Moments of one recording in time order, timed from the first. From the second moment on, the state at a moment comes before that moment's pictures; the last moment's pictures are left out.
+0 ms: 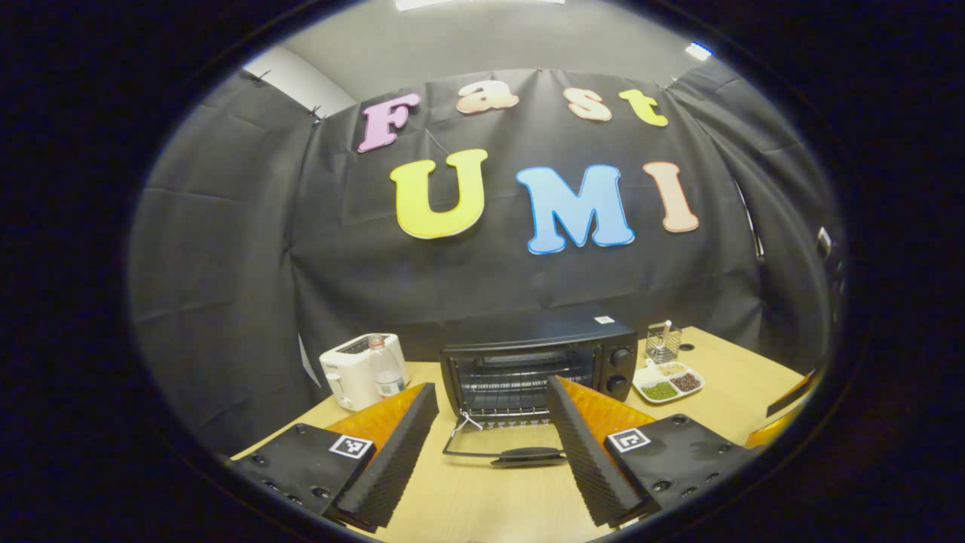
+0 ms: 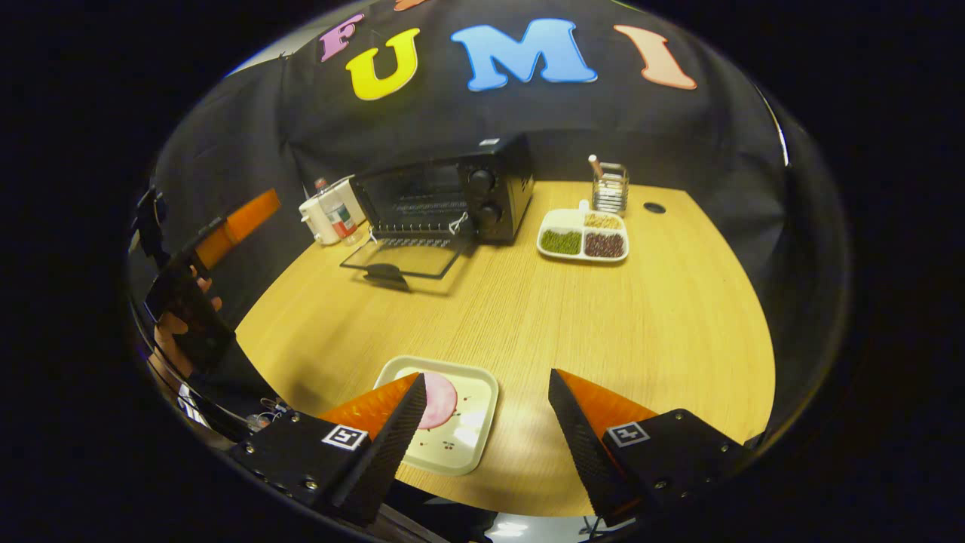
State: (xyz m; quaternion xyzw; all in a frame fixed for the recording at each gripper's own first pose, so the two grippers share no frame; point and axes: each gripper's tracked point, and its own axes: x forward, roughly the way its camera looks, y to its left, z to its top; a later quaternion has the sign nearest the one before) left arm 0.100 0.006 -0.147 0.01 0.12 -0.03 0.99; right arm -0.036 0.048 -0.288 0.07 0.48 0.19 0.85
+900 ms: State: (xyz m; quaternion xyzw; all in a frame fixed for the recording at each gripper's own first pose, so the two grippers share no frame) left arm 0.074 0.062 -0.118 0.02 0.09 0.04 1.00; right arm -0.070 0.068 -0.370 0.07 0.66 0.23 0.71
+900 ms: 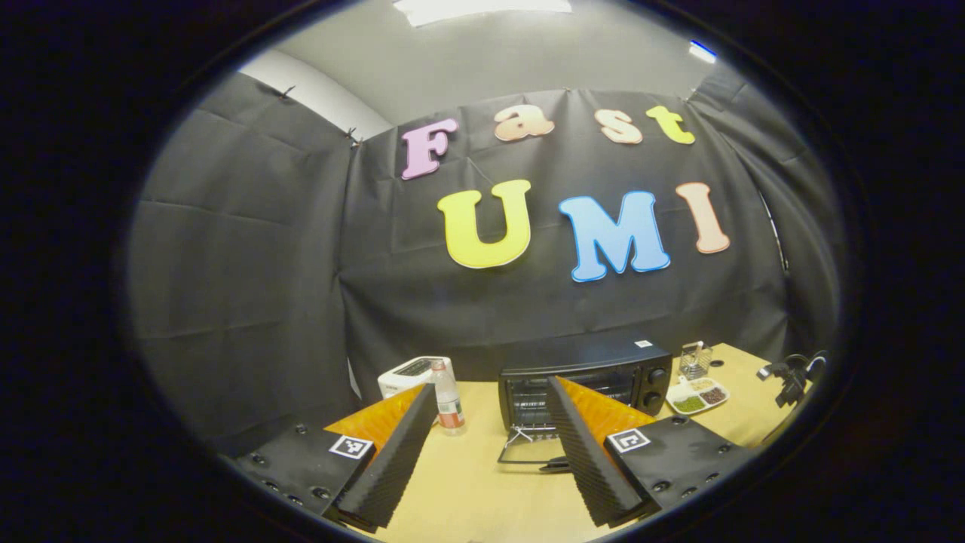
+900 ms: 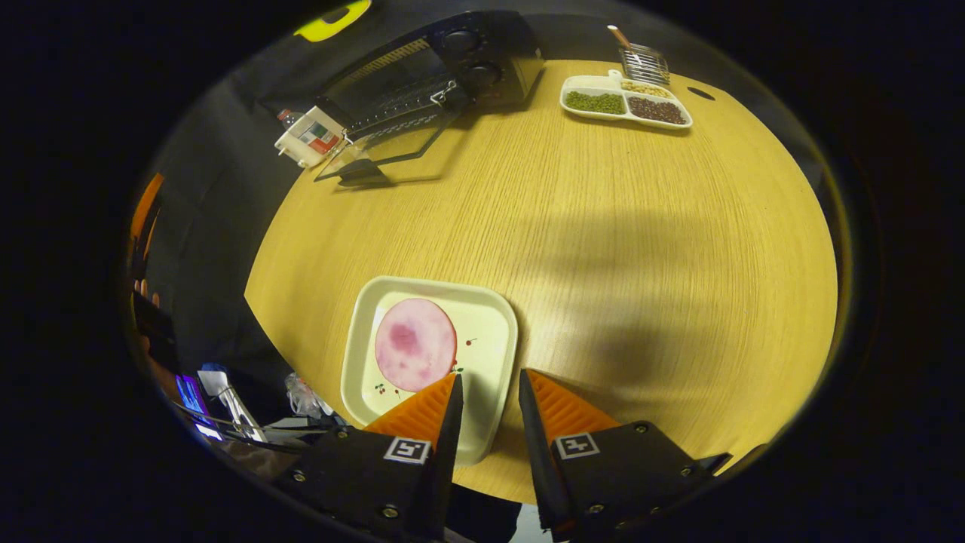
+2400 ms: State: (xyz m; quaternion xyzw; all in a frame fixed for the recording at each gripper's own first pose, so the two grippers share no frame) left arm 0.097 0.113 -0.137 -0.02 0.10 0.06 0.99; right arm -0.022 0.148 -0.300 0.38 0.62 0.19 0.66
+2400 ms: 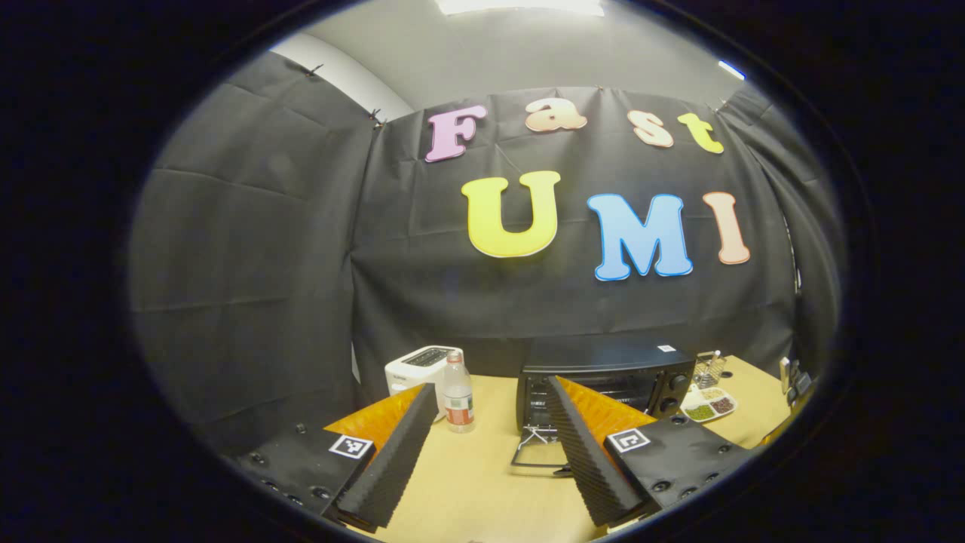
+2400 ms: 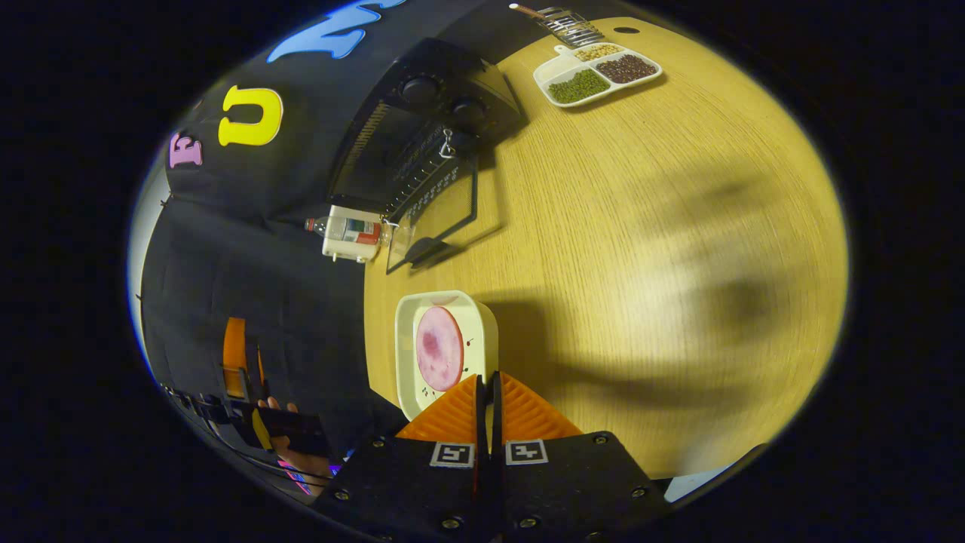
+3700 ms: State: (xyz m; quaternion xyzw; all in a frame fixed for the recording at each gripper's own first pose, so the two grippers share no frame) left arm 0.099 0.231 -0.181 -0.02 0.12 0.11 0.99; right arm 0.185 0.252 -0.321 0.61 0.42 -0.05 0.67
